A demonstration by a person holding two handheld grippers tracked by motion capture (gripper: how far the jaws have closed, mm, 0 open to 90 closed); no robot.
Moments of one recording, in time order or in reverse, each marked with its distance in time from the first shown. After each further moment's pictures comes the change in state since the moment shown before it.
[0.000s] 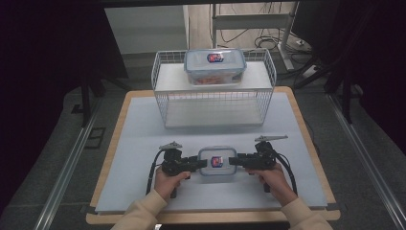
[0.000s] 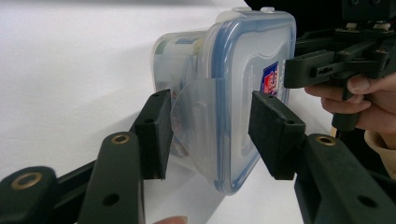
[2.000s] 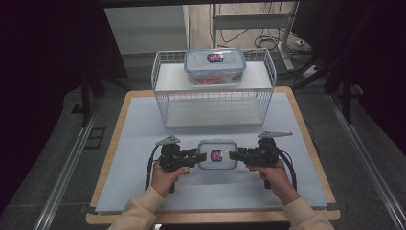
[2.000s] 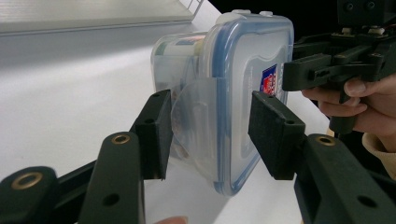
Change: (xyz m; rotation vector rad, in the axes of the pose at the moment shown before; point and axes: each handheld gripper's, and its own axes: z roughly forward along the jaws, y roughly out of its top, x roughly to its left) left arm -0.017 0.023 -0.017 -0.057 0.011 0.089; right arm 0.017 0.014 -0.014 -0.086 0.006 -0.062
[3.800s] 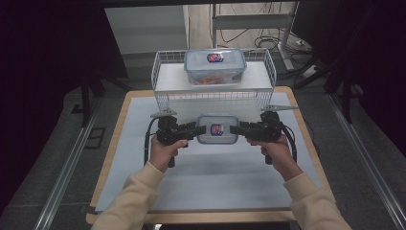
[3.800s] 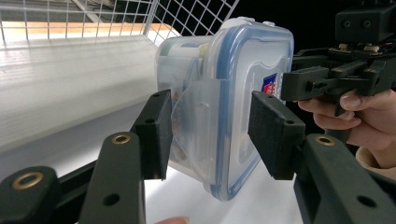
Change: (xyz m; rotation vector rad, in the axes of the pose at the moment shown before) left arm 0.000 0.076 -0.012 -0.091 -0.010 0.039; right arm 0.009 0.076 -0.013 -0.073 -0.022 -0.081
